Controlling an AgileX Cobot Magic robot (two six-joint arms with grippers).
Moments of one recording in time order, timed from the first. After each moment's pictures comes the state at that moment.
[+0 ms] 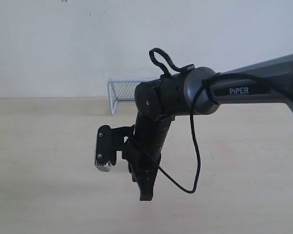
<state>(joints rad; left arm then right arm) 0.03 0.00 0.00 0.16 0.33 -0.12 0.71 2.14 -1.54 0.12 0.79 -1.04</state>
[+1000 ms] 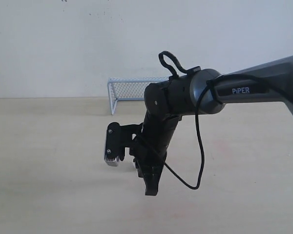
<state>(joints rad) 0.03 0.00 0.00 0.16 0.33 -0.12 0.66 2.17 -1.54 0.13 0.74 -1.07</state>
